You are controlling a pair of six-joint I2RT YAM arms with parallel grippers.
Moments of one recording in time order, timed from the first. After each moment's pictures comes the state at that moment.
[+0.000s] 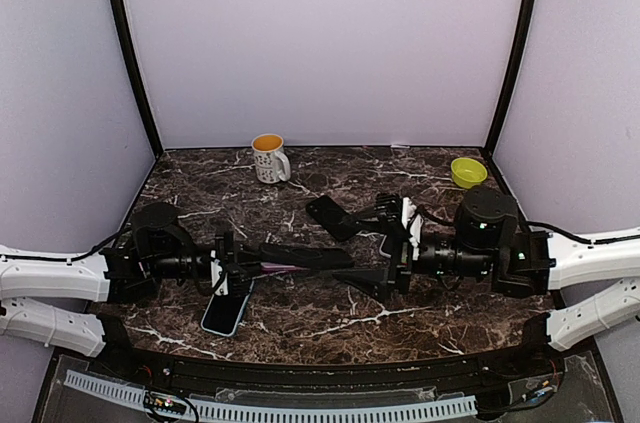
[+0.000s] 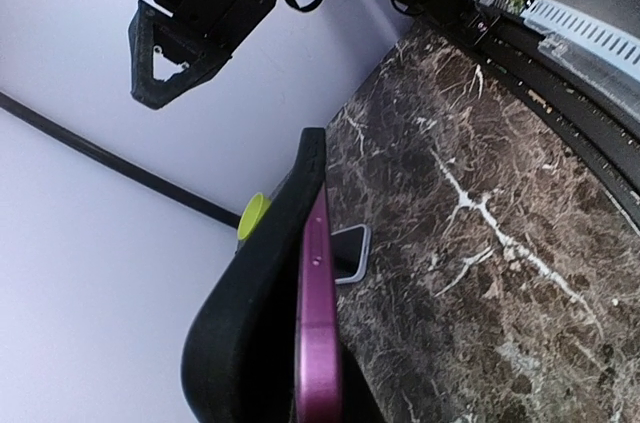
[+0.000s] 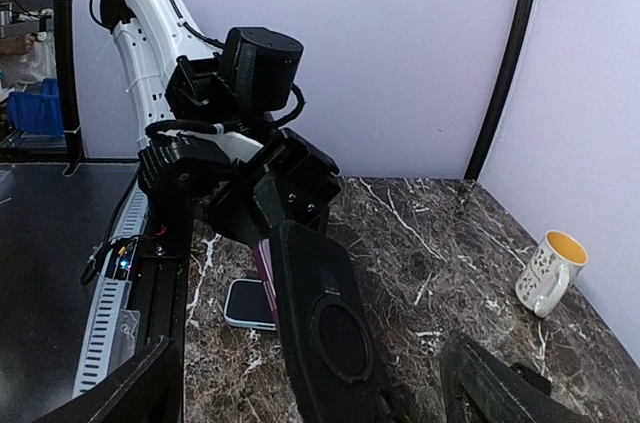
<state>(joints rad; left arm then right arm) -0.88 1.03 0.42 0.42 0.49 1.04 1.21 1.08 0.68 0.32 -0.17 -0.18</state>
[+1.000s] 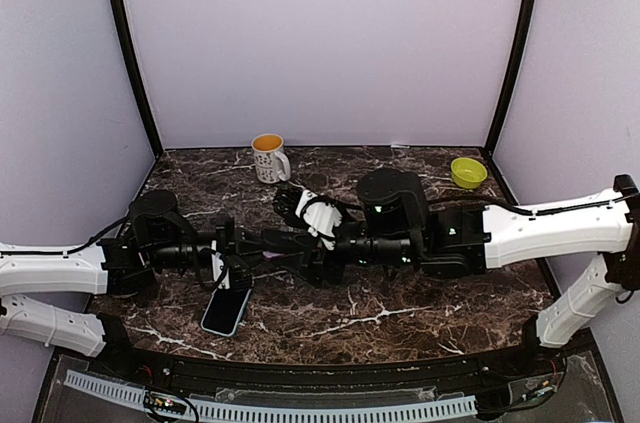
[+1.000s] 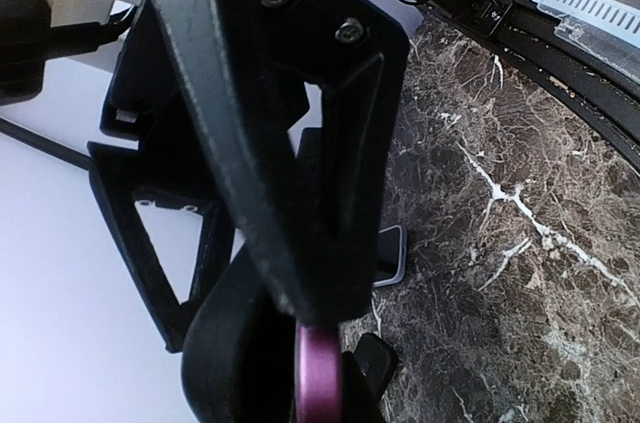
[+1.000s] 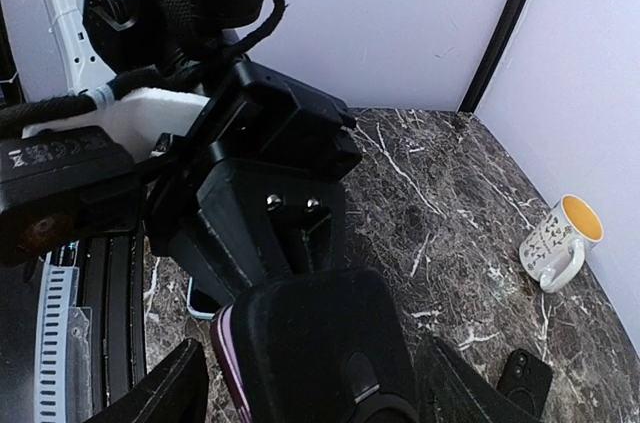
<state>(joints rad) -0.88 1.04 0.50 0.38 0.48 1.14 1.29 1.49 1.11 0.04 0.02 -0.20</state>
